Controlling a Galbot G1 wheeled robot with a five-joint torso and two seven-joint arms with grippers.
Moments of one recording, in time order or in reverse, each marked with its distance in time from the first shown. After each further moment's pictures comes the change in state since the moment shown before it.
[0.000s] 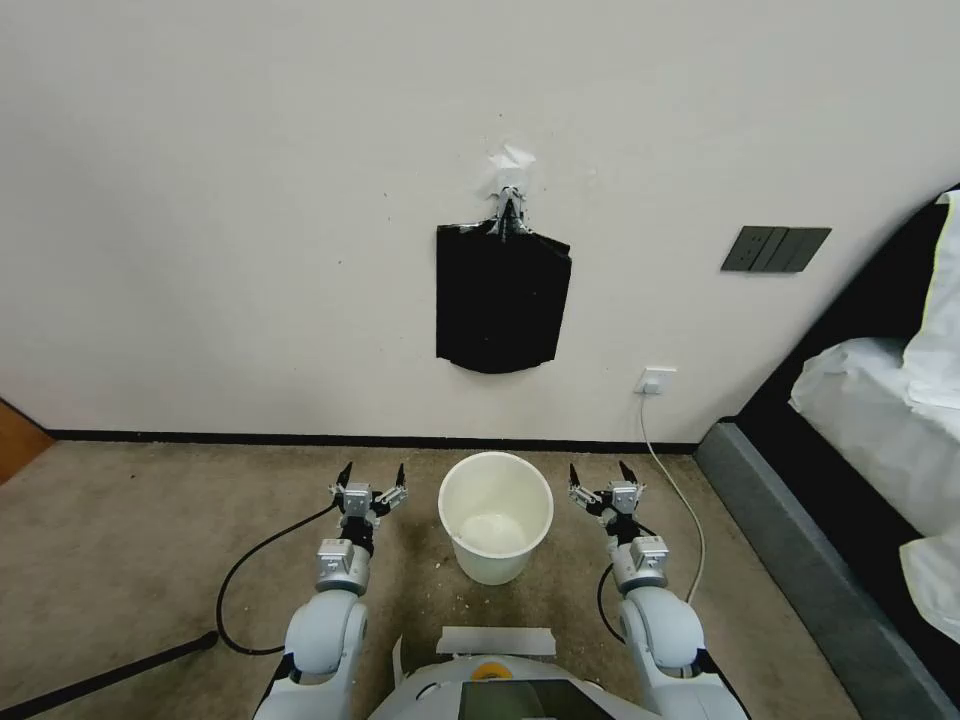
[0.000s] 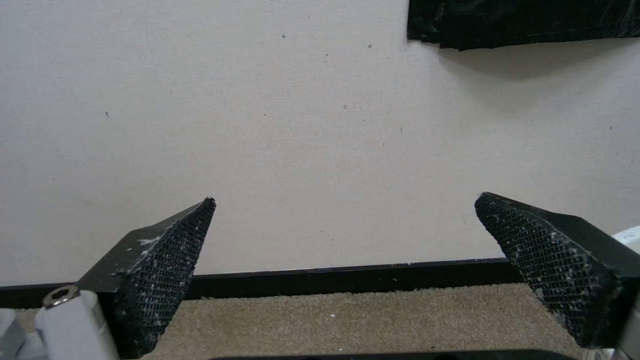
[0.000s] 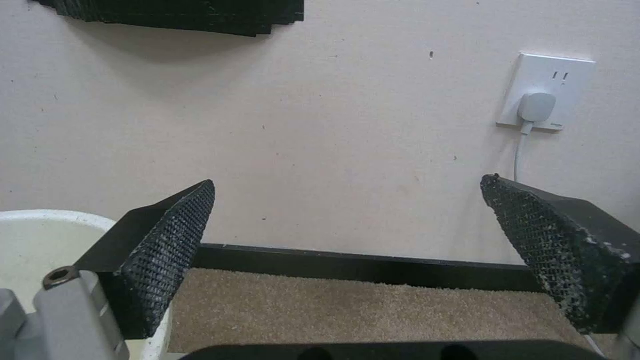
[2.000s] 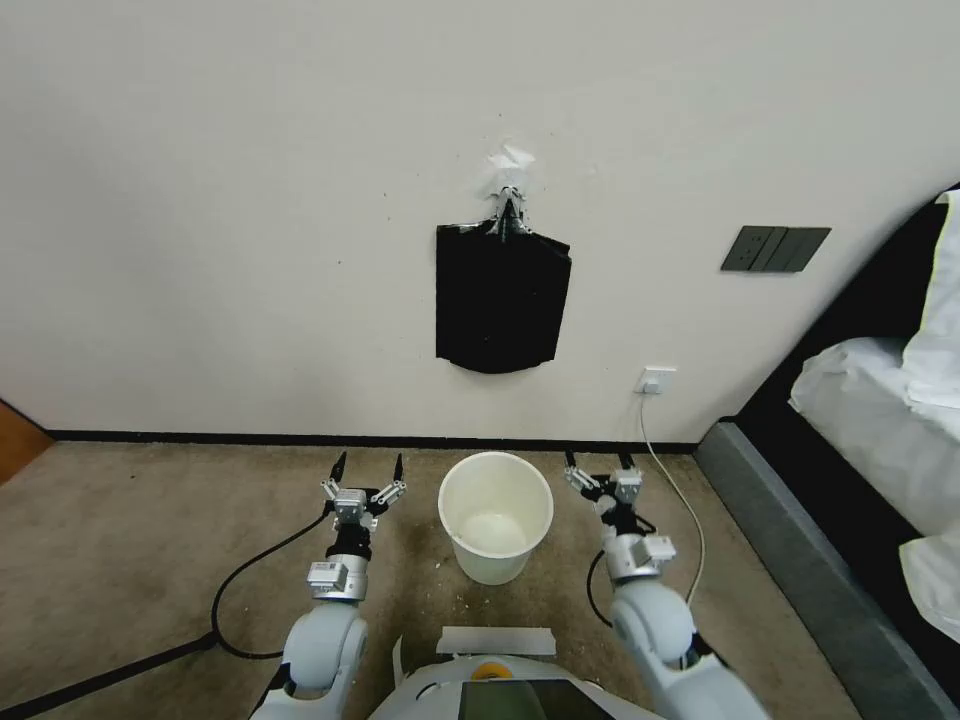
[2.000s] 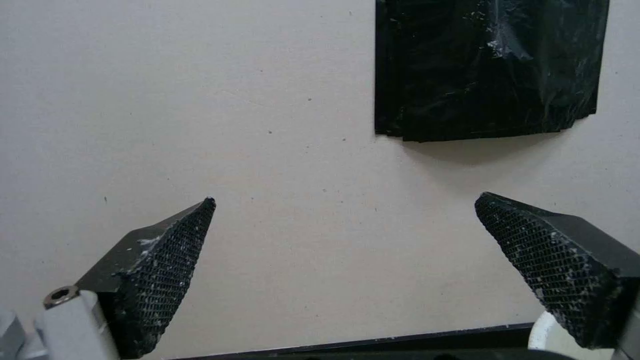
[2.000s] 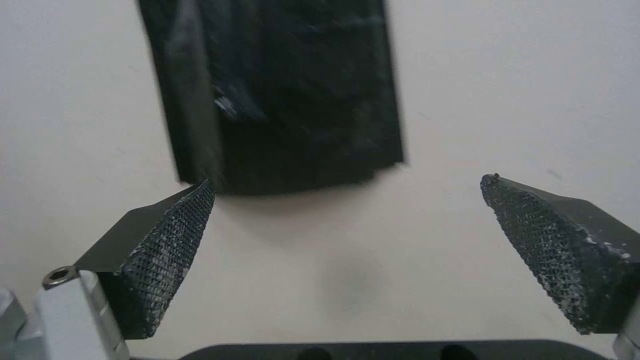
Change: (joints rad) left arm 0.080 0.166 0.073 -0.022 -0.081 -0.280 -0.089; right arm 0.339 -0.450 -0.336 0.015 0.579 0.121 0.198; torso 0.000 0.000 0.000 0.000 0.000
